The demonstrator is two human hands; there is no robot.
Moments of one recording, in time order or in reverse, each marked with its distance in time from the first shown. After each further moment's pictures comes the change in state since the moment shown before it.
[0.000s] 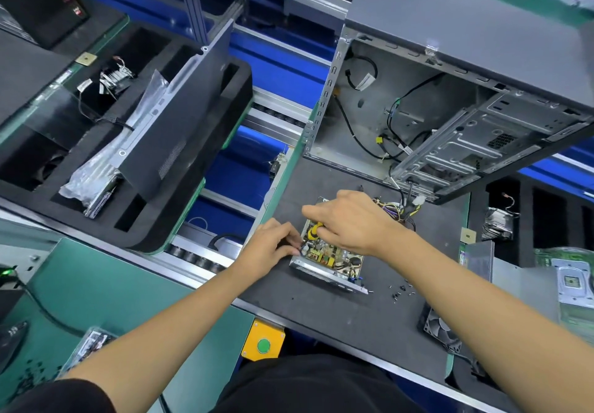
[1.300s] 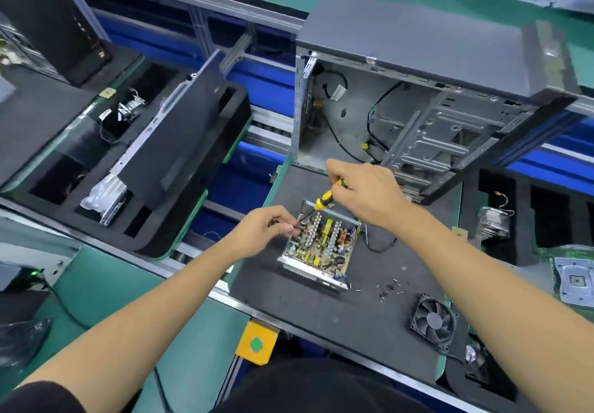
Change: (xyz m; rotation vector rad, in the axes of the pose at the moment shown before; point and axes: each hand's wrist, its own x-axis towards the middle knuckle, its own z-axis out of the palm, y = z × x) left_hand 0.023 0.072 -0.039 -0.198 -0.112 -0.172; right_hand -0.044 0.050 -0.033 0.367 0.197 0.415
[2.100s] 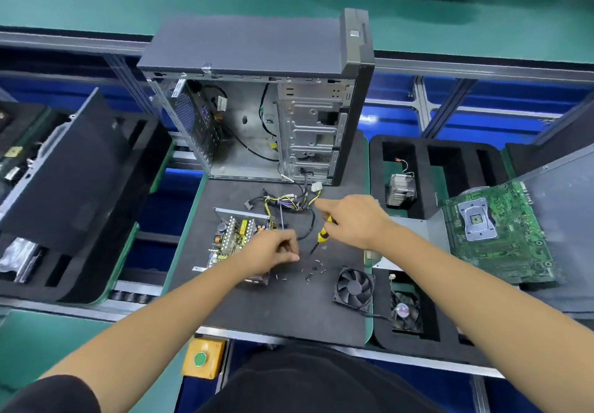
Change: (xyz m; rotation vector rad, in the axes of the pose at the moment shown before) left_hand 0.054 0.085 0.166 0.471 -0.303 0.090; right_hand -0.155 0.135 -0.004 -0.161 -0.092 0.081
